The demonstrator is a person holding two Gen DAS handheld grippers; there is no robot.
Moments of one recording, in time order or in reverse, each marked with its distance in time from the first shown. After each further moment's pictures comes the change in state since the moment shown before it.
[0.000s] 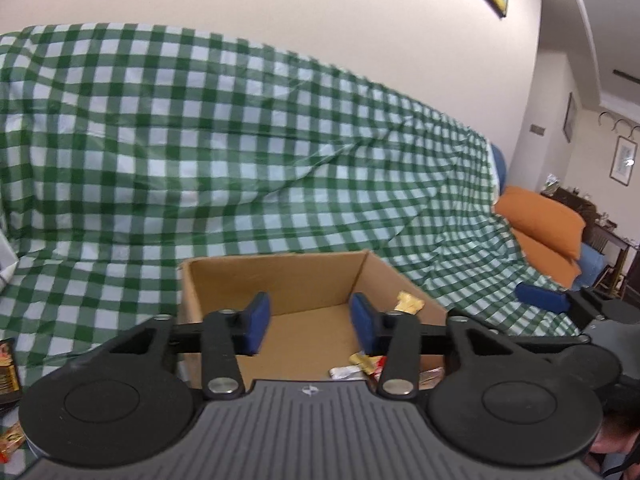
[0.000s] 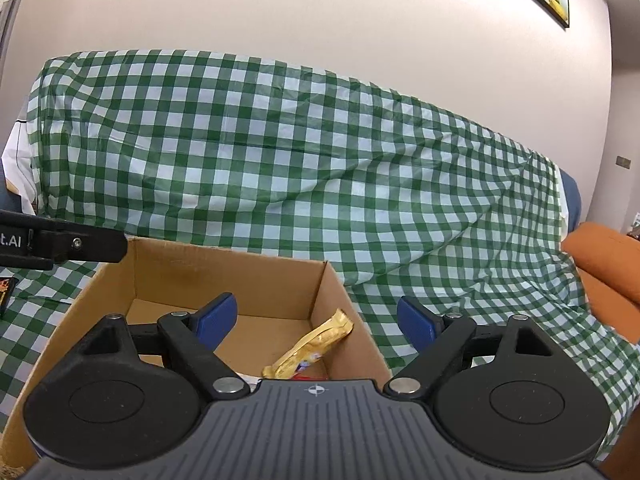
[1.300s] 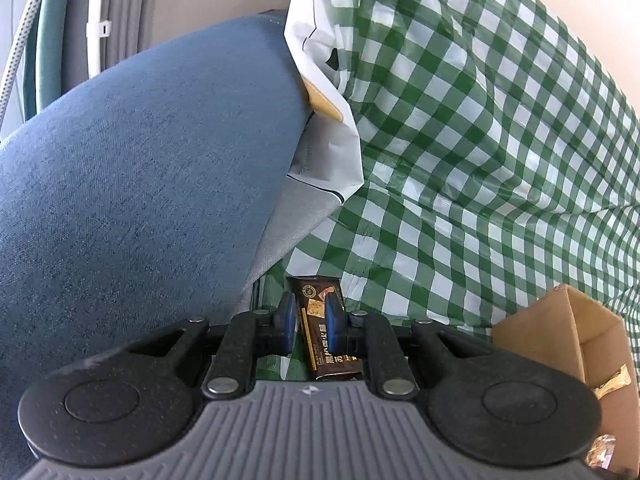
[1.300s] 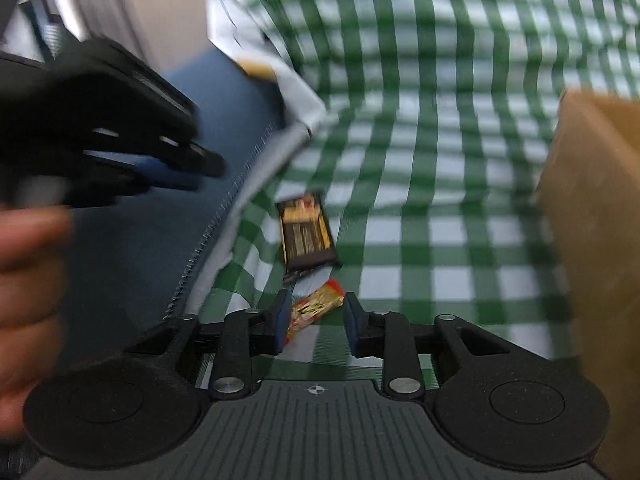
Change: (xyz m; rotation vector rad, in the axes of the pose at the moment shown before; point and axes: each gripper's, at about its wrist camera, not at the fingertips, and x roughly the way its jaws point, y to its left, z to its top) left arm -0.058 0.286 0.001 -0.467 0.259 0.511; right arm 0.037 0.341 -0.005 0.174 0.496 0.555
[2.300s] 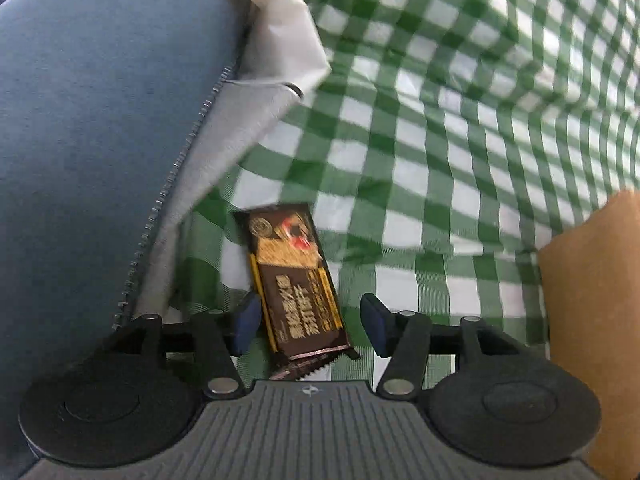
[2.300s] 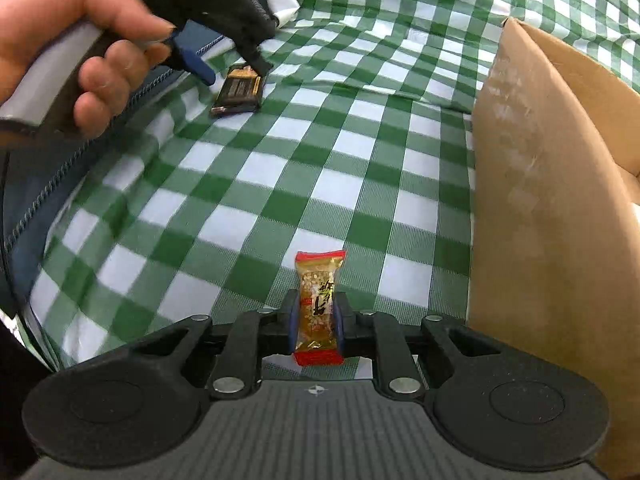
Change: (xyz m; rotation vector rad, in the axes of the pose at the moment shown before) left arm 0.102 -0.054 -0.034 0.192 0.199 0.078; right arm -0.051 -0.082 -0.086 -0.323 0.131 -0.099
